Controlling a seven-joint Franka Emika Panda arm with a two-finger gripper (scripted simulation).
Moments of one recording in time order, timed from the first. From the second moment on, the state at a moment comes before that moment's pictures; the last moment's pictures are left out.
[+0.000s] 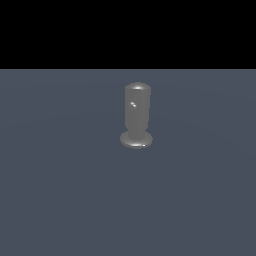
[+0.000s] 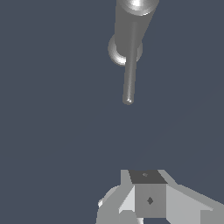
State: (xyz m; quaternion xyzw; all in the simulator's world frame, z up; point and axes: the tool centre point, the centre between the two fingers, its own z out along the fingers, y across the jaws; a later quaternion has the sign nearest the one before) arm -0.218 0.011 0.398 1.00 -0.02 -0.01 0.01
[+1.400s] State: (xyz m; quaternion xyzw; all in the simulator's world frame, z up) arm -0.137 0.039 0.226 1.00 -0.06 0.00 0.00
